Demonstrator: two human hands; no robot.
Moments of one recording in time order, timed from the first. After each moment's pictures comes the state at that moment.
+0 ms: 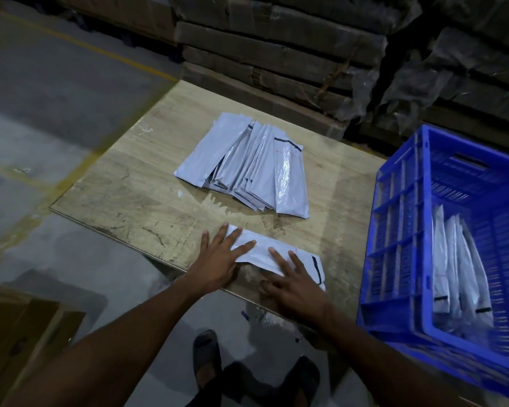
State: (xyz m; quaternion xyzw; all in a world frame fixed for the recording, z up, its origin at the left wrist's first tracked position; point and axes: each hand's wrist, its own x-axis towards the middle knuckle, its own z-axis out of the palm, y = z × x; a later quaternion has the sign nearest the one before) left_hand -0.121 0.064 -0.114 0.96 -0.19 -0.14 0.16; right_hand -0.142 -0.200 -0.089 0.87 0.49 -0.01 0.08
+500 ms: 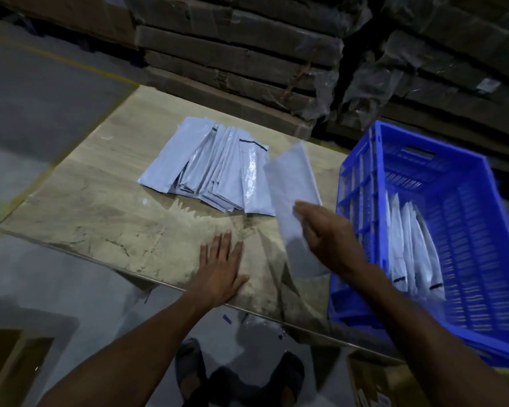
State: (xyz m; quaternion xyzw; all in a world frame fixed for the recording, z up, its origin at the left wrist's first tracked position) left_hand -0.129 -0.017 -0.116 0.97 -0.14 -0.15 0.12; right_hand -0.087 -0.263 0.036 0.94 0.25 0.15 -0.19
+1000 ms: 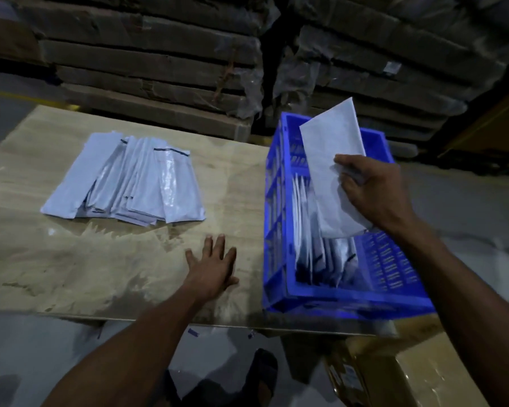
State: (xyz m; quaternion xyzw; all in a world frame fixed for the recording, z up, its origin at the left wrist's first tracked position) left_hand -0.099 -0.157 -0.088 0.94 -0.23 -0.25 0.05; right_hand -0.097 -0.459 0.148 0.95 0.07 0.25 -0.19
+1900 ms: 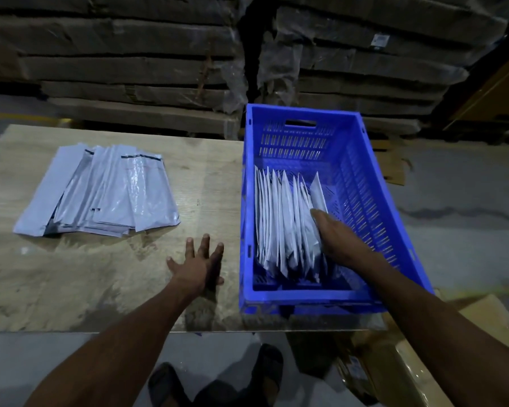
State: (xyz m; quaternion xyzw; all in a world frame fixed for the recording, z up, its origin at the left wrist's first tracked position) left_hand -0.089 -0.200 -0.065 0.92 -0.15 -0.36 0.03; right_hand -0.132 -0.543 -0.001 0.99 0.02 -0.13 -0.11
